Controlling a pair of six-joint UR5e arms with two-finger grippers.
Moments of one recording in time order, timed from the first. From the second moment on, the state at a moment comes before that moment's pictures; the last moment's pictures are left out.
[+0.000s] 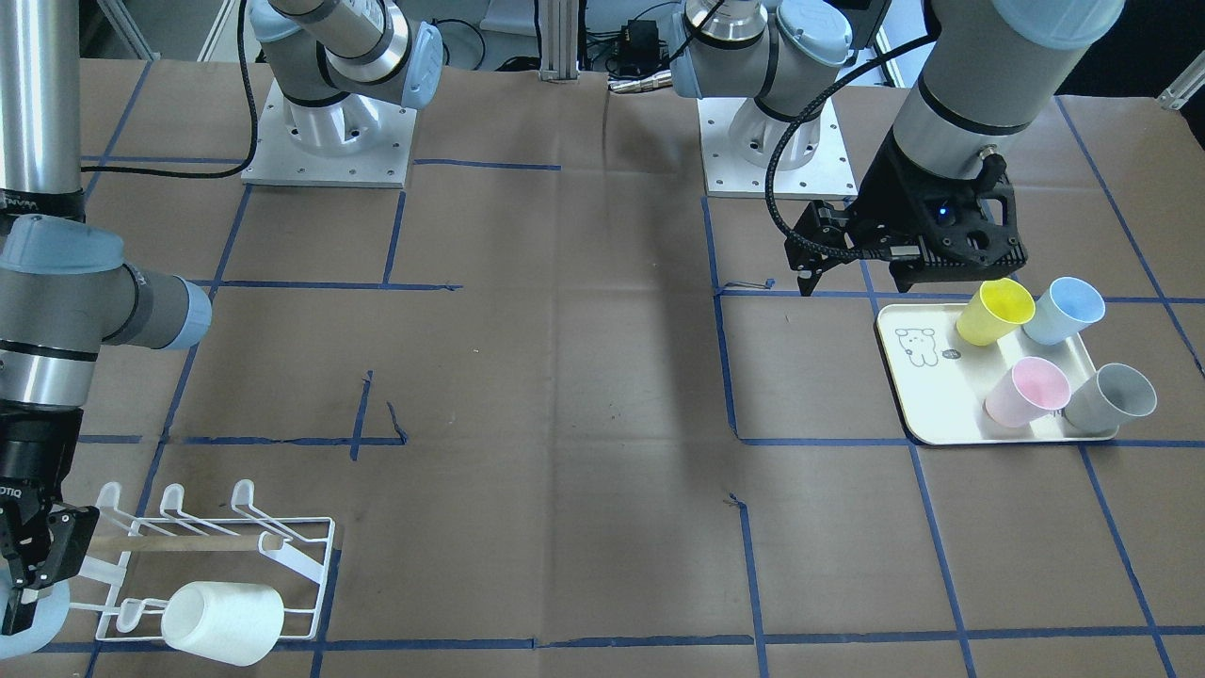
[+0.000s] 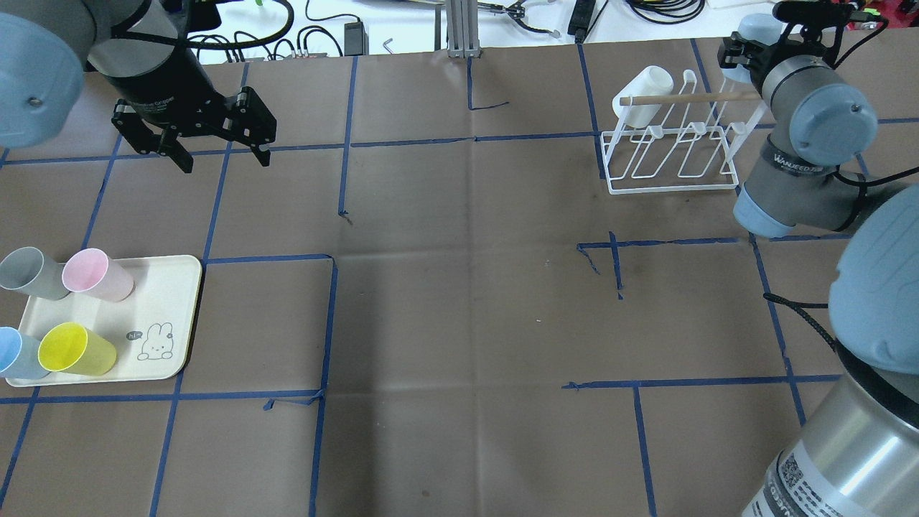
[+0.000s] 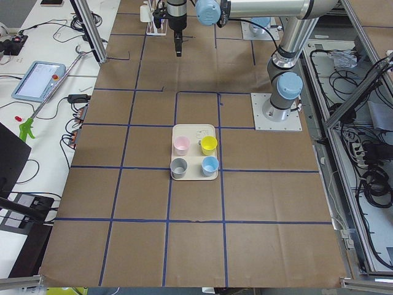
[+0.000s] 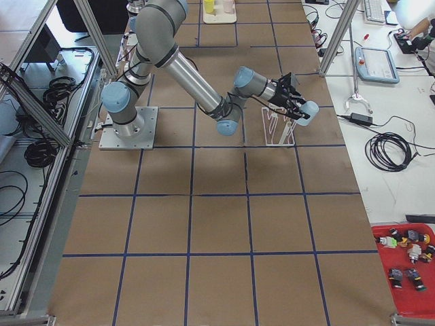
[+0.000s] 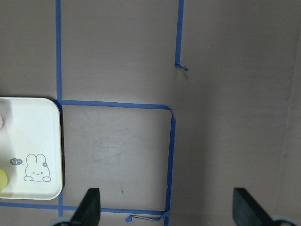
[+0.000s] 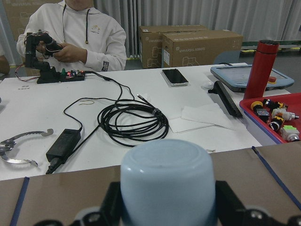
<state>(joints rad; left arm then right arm) -1.51 -1.63 -1.54 -1.53 1.58 0.00 1.26 -1.01 1.83 -3.55 -1.46 -0.06</state>
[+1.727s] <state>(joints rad) -1.55 -1.63 -1.54 -1.51 1.58 0.00 1.29 -1.01 1.86 -3.53 -1.46 -0.04</state>
